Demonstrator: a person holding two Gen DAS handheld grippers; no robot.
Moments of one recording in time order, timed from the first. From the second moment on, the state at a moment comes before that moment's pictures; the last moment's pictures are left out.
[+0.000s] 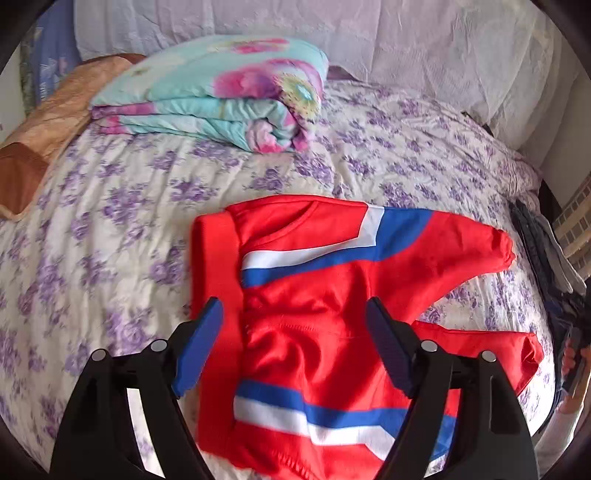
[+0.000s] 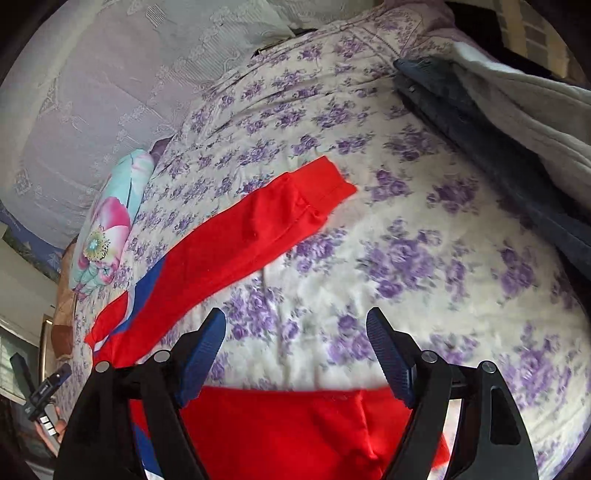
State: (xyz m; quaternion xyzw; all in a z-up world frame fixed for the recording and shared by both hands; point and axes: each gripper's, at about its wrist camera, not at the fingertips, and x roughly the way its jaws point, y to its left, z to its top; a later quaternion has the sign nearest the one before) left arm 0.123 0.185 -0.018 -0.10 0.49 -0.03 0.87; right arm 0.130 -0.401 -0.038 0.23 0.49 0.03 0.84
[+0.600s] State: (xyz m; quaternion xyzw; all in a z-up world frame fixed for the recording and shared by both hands) left arm 0.181 0.172 -0.083 -0.02 0.54 0.01 0.84; right arm 0.221 -0.399 -0.080 0.23 0.49 -0.02 0.84
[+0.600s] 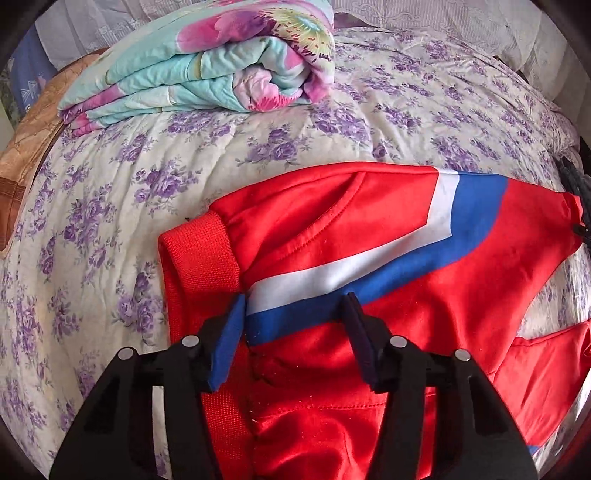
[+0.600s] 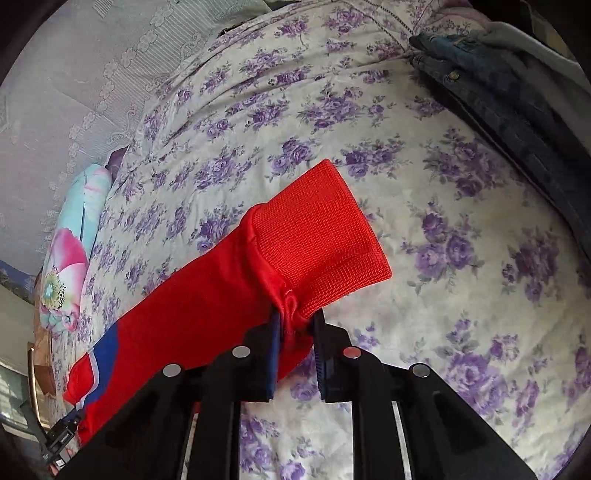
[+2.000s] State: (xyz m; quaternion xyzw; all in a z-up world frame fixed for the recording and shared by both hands) left arm 0.222 0.233 -0.071 -0.03 0.42 -0.29 0.86; right arm 0.207 -0.073 0.003 -0.11 0.46 0.31 0.82
